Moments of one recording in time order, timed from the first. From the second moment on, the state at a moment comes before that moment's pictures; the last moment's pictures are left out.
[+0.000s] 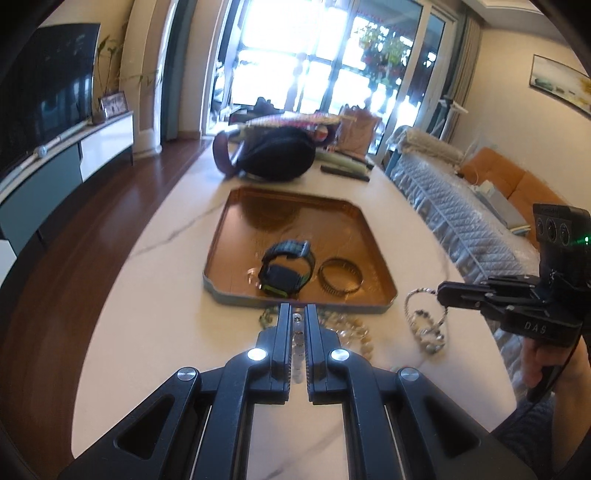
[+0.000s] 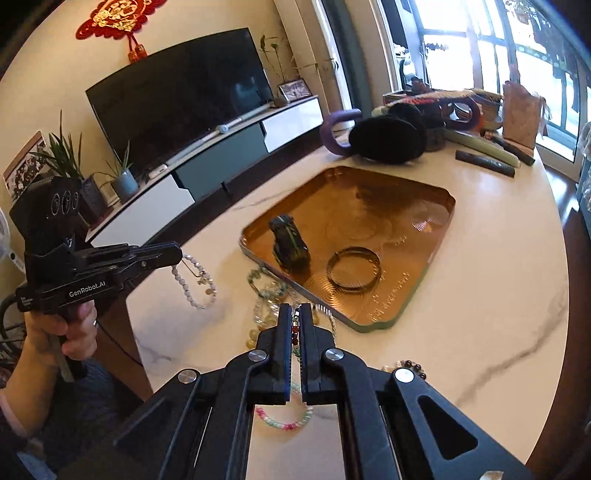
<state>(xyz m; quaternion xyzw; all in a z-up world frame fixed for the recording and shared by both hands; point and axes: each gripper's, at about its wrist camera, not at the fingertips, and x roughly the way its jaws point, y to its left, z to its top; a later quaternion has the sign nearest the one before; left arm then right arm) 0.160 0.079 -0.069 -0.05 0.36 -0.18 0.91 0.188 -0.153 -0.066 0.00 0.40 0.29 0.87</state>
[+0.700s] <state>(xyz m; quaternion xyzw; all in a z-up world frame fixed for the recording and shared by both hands) 0.174 0.046 0.048 -0.02 0.22 -0.21 0.95 0.187 -0.132 0.054 -0.01 0.26 0.25 0.93</state>
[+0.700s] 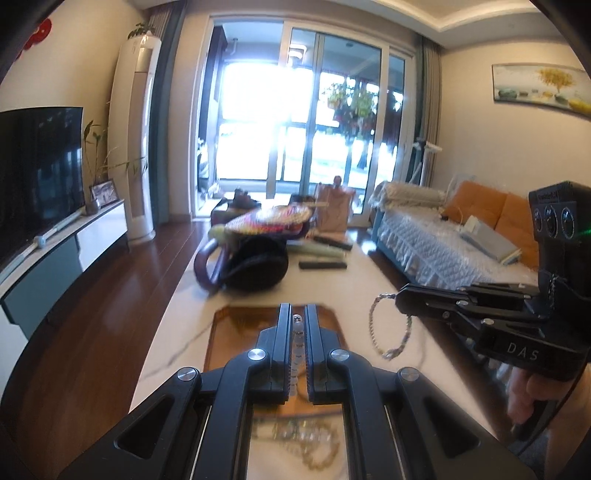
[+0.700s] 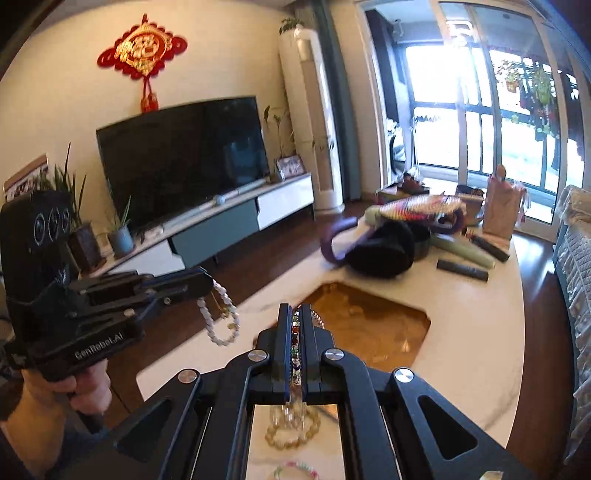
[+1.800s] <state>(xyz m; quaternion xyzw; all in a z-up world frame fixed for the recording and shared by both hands) 0.363 0.090 -0.167 -0.23 0.44 -0.15 0.85 0.351 -0.163 -0.135 0.00 0.44 0.13 0.89</state>
